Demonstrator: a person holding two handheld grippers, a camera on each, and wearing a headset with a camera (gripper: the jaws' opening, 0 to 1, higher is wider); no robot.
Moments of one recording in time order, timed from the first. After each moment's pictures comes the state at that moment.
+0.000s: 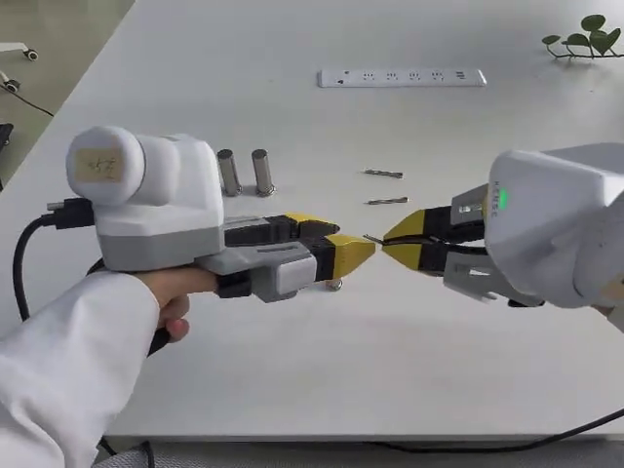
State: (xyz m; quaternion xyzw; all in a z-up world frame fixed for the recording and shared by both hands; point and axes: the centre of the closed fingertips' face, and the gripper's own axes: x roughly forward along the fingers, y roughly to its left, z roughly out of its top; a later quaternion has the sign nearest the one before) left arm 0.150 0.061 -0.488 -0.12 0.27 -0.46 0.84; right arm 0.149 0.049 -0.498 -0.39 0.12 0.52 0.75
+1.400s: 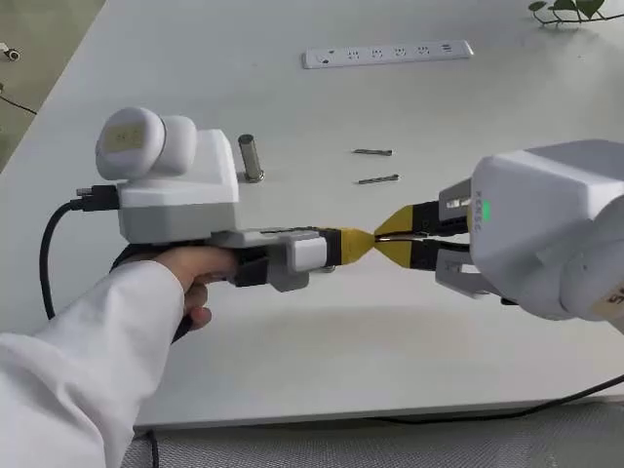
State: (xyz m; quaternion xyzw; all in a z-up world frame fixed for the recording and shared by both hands) left arm 0.134 0.047 -0.502 -0.20 0.35 -0.45 0.80; right arm 0.133 0.048 -0.506 -0.42 0.11 0.52 0.73
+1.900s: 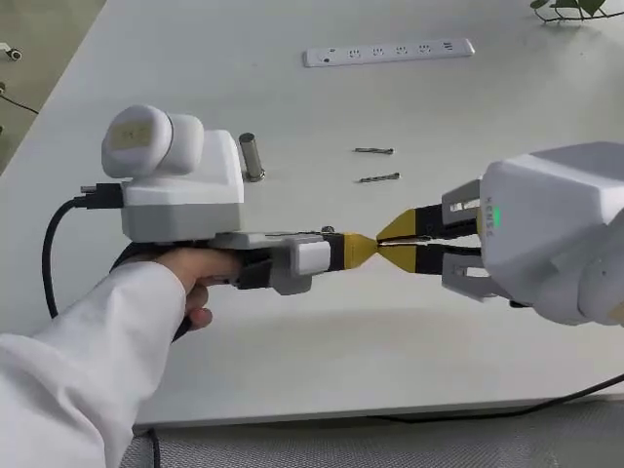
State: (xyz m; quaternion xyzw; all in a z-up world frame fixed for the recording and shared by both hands) left arm 0.126 0.045 -0.504 -0.20 0.36 -0.45 0.79; right arm 0.129 0.048 -0.506 -0.42 0.10 0.54 0.72
